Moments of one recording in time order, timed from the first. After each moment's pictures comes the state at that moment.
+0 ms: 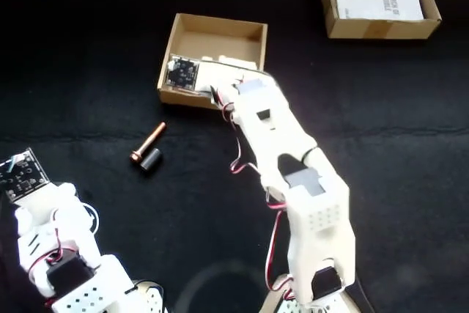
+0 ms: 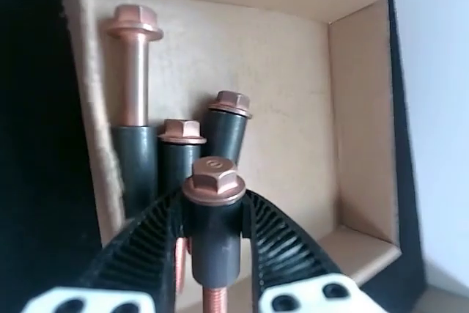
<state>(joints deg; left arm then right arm) -41.3 -103.9 90.8 54.8 1.3 -27.2 33.9 -11.1 28.4 61.8</state>
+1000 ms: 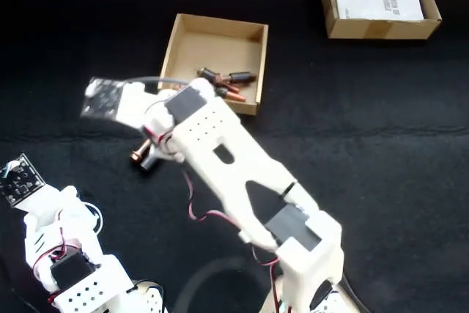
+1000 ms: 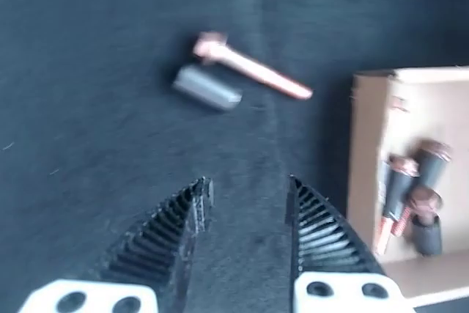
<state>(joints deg) -41.3 -103.8 96.1 52.8 8.4 -50.7 17.7 -22.9 81.3 41.1</state>
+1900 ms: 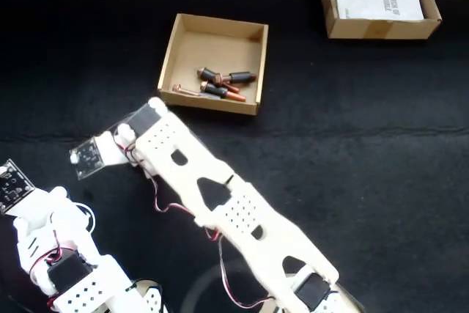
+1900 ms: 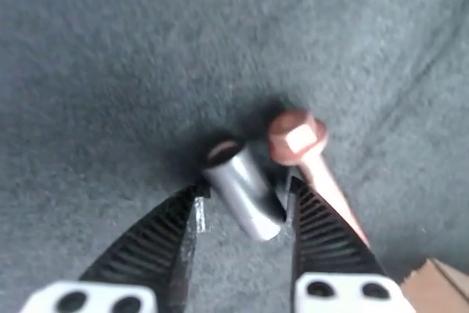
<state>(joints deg) -45.3 -103.8 96.2 49.6 8.5 -54.2 68.7 -77.0 93.8 67.9</state>
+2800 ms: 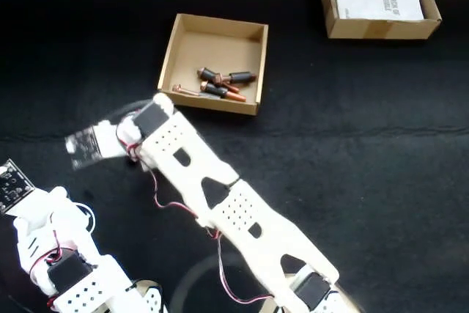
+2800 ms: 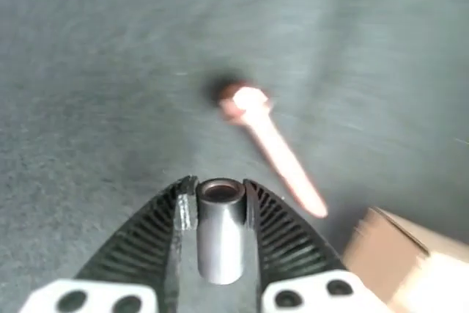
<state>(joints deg) -45.3 -103.8 96.2 49.6 8.5 -52.5 68.6 -94.2 100.5 62.8</state>
